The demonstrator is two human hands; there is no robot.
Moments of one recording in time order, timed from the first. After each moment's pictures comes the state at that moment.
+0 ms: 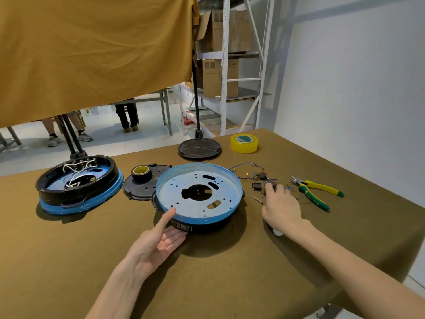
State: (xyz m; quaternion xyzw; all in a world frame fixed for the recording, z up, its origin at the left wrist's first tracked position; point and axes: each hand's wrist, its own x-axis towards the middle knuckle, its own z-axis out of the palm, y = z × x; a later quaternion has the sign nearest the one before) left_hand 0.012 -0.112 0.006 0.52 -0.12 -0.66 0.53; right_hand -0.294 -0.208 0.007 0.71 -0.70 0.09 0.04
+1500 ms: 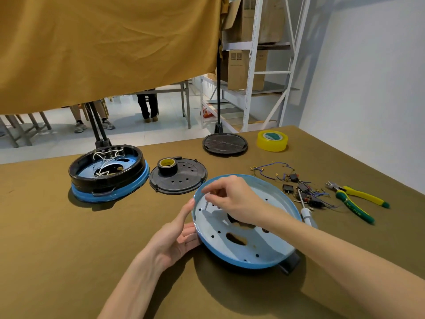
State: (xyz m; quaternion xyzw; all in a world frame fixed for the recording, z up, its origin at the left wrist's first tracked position) left_hand 0.041 -0.120 0.005 0.49 -0.22 -0.70 0.47; right_hand -0.134 -0.192 0.065 0.84 -0.38 0.28 -0.27
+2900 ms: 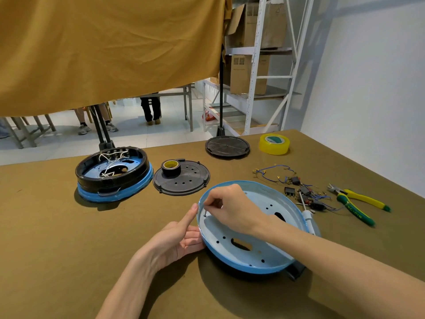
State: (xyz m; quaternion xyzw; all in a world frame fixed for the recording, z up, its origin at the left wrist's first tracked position) left_hand 0.049 -0.120 0.005 0.56 -0.28 -0.68 0.39; right_hand -0.127 -0.182 0.047 0.88 -0.29 0.33 -0.17
